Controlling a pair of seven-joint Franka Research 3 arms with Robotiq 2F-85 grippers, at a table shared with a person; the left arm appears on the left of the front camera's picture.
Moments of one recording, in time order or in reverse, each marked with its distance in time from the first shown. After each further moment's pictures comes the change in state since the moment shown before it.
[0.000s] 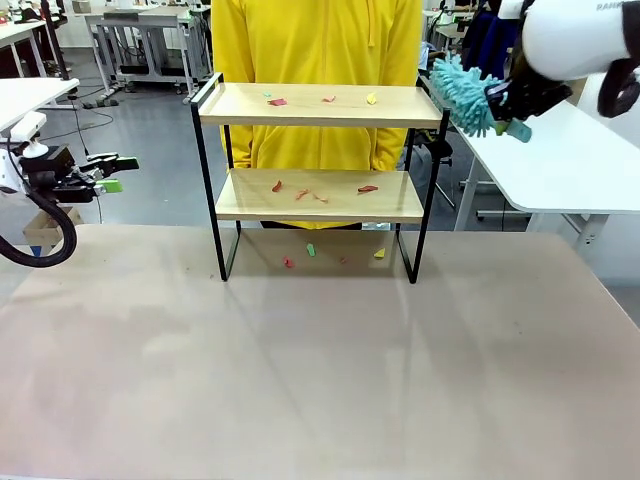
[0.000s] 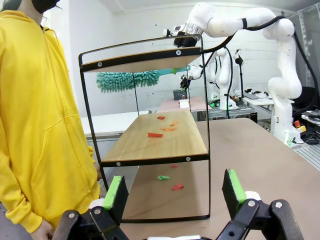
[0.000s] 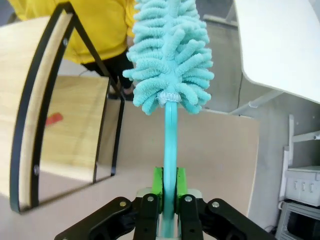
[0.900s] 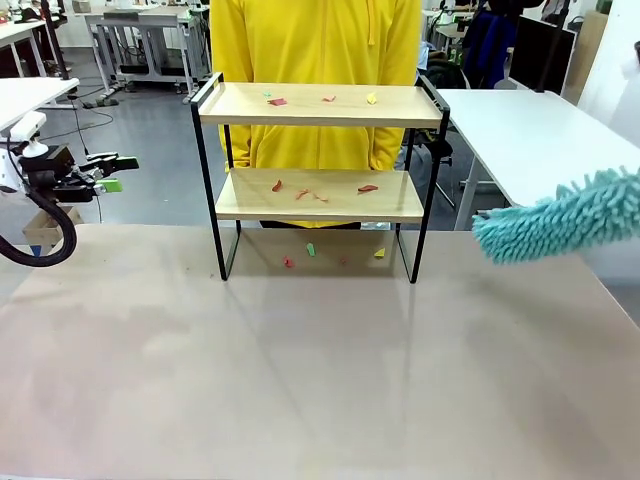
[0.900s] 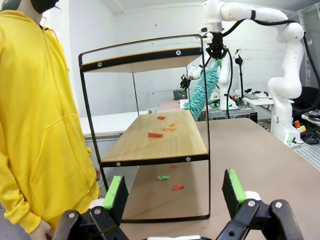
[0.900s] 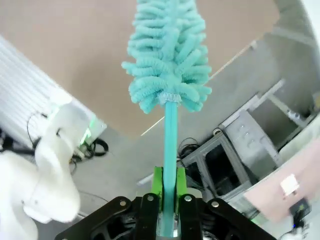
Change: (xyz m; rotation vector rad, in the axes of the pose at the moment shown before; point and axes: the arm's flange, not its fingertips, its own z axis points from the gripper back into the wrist) left arm 0.000 0.000 0.000 0.000 0.000 0.000; right arm -0.116 -0.108 0.106 0.034 0.642 0.758
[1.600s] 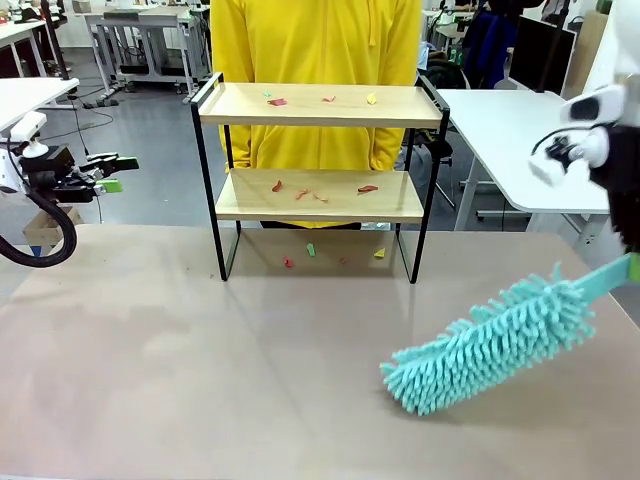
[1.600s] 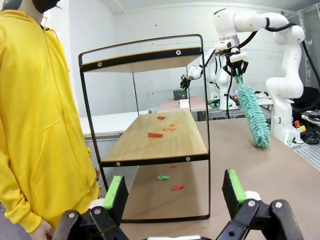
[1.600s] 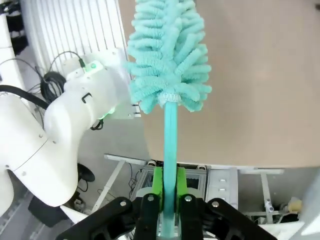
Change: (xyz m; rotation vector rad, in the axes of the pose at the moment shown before) left arm 0.000 0.000 0.000 0.000 0.000 0.000; right arm 0.062 0.112 -0.073 0.175 0.047 0.659
